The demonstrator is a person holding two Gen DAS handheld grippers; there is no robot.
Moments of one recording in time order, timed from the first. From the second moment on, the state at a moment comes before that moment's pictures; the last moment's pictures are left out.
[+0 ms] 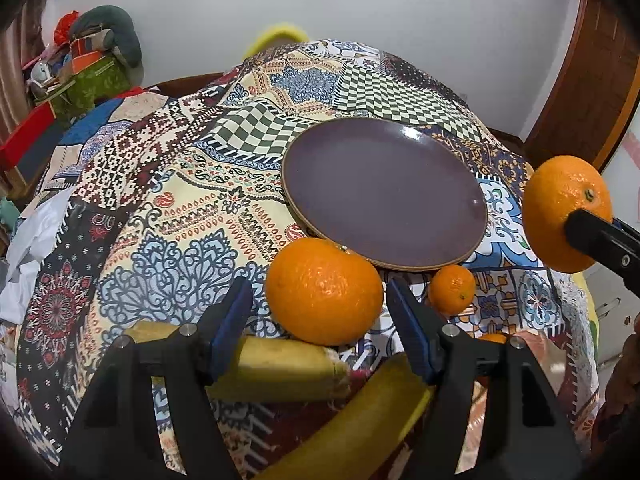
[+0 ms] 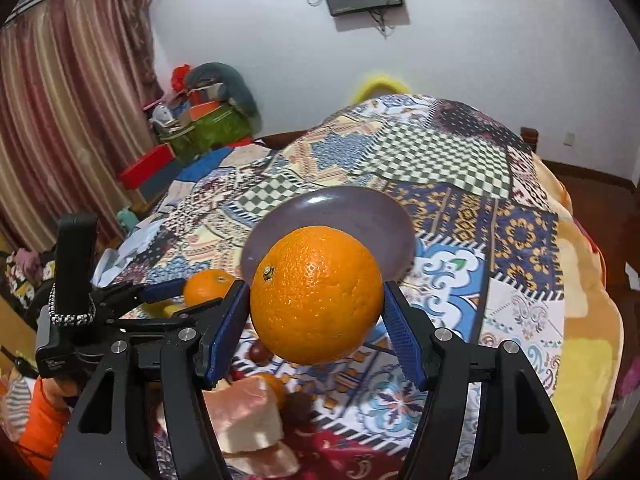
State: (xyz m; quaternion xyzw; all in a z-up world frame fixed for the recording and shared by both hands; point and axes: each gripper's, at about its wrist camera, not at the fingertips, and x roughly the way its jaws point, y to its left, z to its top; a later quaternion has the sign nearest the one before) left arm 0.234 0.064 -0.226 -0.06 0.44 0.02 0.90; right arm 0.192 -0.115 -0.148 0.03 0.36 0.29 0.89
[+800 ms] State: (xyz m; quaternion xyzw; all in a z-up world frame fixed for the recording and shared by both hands) left arm 0.232 0.064 -0.215 -0.07 0.43 0.00 0.90; right arm 0.200 -0.134 -0.150 0.05 0.37 0.27 0.89
